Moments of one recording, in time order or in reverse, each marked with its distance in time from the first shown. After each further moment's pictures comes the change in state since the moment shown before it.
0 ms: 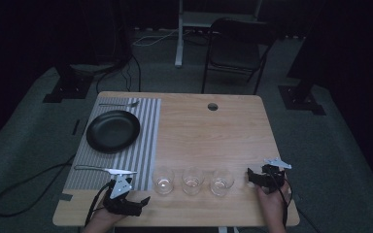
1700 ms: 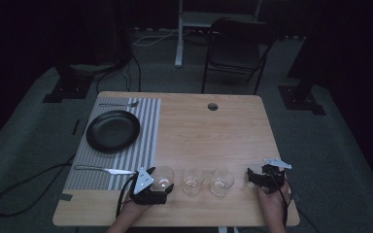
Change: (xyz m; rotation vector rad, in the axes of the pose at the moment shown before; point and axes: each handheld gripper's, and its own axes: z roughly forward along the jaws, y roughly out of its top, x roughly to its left) left arm -0.027 0.026 0.055 -0.235 0.019 -0.023; right arm 0.000 0.000 0.000 0.000 0.000 0.000
